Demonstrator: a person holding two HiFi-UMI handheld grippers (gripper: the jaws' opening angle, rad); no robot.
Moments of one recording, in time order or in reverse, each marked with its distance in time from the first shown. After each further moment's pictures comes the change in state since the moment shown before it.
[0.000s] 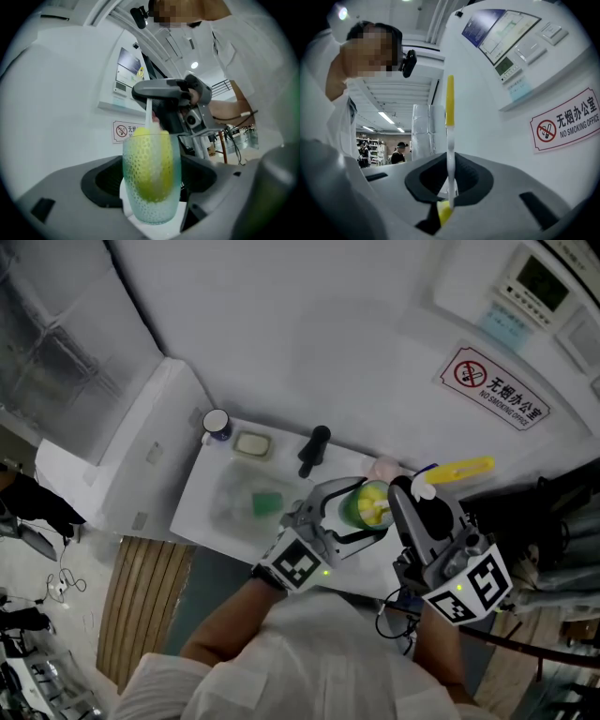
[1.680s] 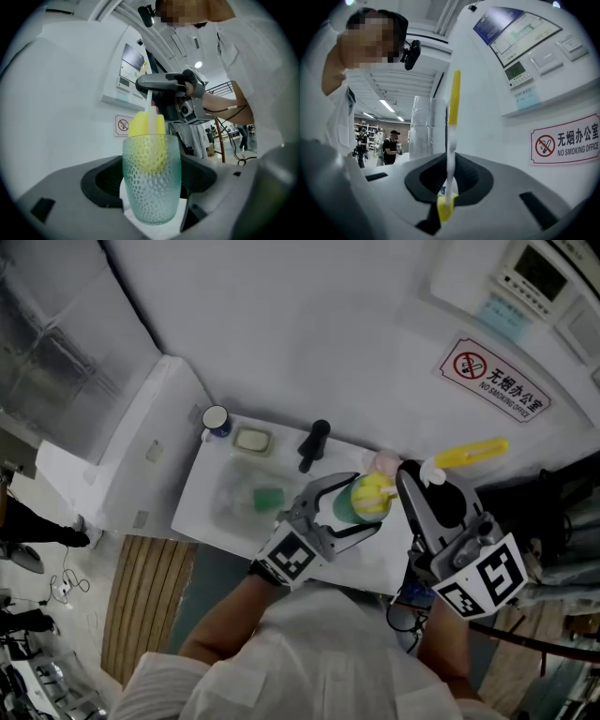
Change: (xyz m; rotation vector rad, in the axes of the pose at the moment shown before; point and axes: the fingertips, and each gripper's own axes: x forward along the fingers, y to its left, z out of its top) left arm -0.006 0.000 -0.021 -0.061 0.018 0.007; right arm 0.003 -0.005 0.011 -0.121 0.084 -0.022
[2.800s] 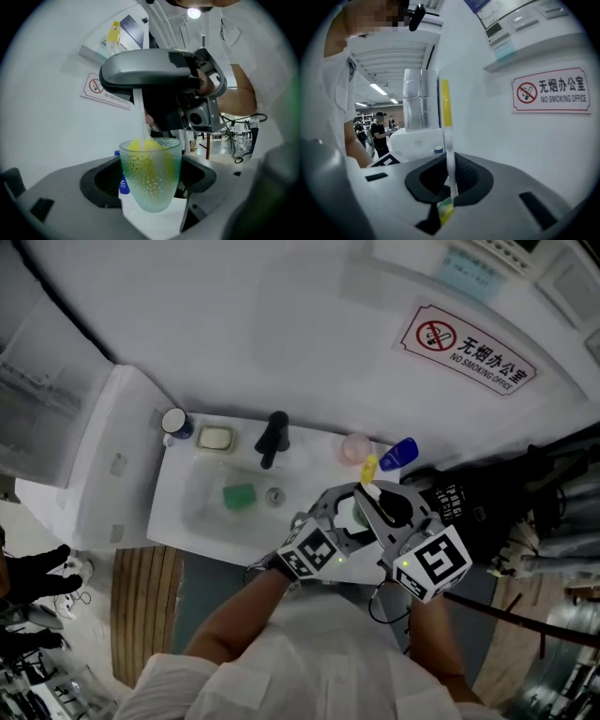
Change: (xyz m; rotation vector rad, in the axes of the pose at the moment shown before) left arm 0.093 -0.076 -0.089 -0.116 0.166 -0.213; right arm -0.026 -0.035 -0.146 0.048 0.301 -0.035
